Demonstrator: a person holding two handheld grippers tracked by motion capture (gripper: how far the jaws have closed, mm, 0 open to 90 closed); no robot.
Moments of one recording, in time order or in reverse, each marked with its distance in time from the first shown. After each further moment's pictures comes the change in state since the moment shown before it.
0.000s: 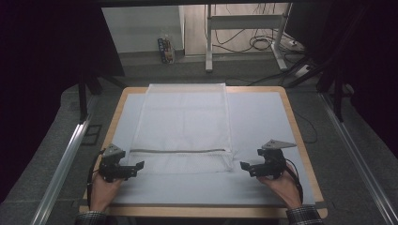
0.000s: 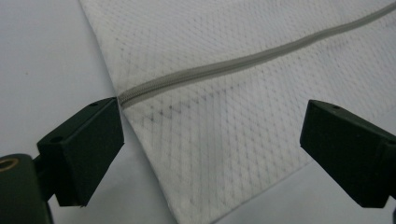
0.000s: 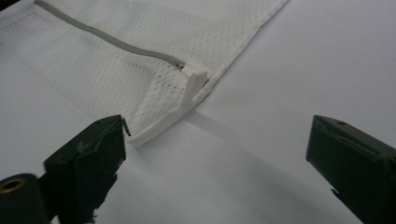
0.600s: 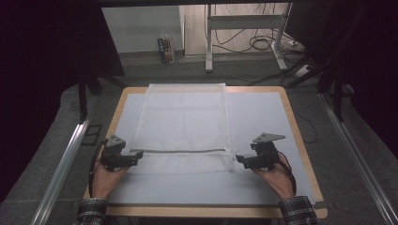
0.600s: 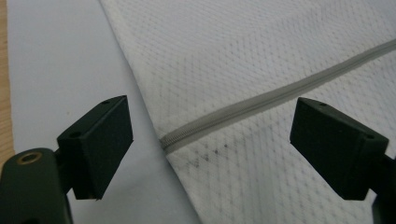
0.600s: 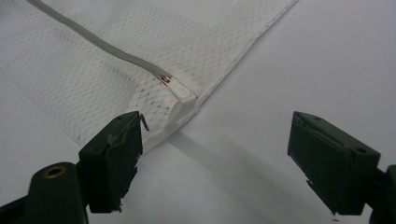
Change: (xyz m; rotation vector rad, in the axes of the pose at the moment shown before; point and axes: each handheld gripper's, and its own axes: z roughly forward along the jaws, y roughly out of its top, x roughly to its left) left arm 0.017 0.021 0.016 -0.003 0.069 0.041; right arm 0.000 0.020 0.021 0.044 -0.047 -0.070
